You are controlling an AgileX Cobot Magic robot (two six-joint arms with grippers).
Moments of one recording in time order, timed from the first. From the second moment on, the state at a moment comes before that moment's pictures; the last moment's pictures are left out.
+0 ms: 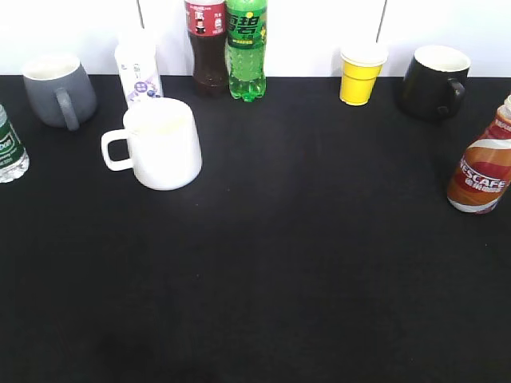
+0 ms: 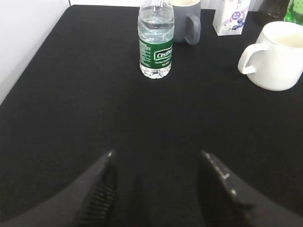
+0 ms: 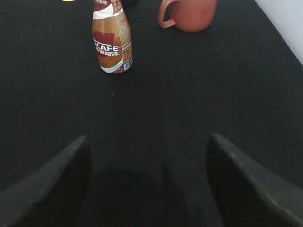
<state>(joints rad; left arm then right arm) 0.12 -0.01 -0.52 -0.06 1.07 0.00 -0.04 -0.01 -0.50 0.00 1.04 0.02</state>
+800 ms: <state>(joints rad) 0.11 0.59 -0.68 -0.20 0.30 0.18 -0.04 -0.01 -0.50 0.00 1.04 0.02</state>
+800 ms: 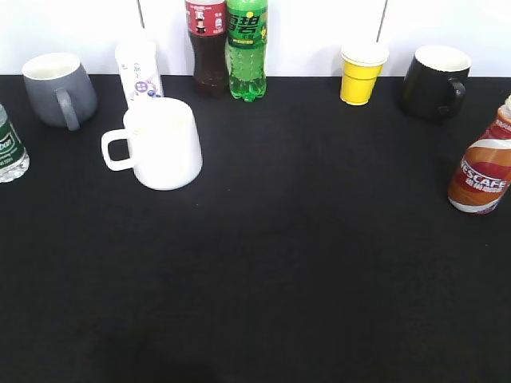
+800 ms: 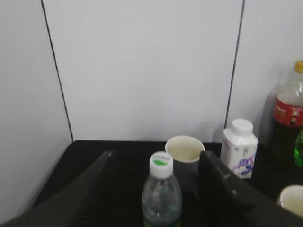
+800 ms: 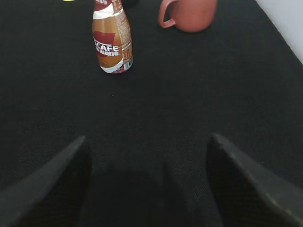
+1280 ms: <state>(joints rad) -0.36 1.30 -0.37 -0.32 -0.64 0.18 -0.04 -0.01 -0.50 0.00 1.04 0.02</state>
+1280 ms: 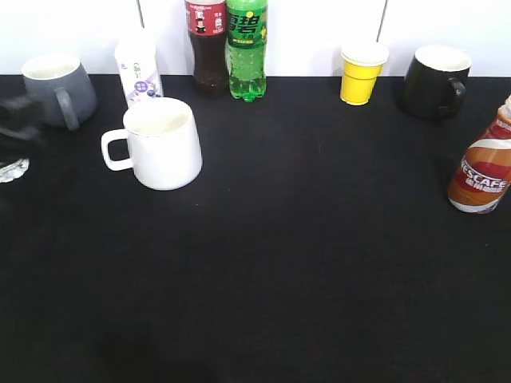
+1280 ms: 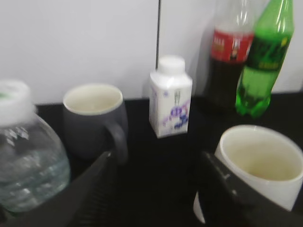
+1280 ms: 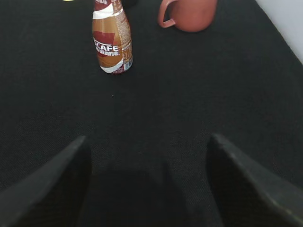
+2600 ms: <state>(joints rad) -0.34 2.05 -0.70 -0.10 -1.11 0.03 -0.04 -0.01 -0.50 0.00 1.04 0.02</state>
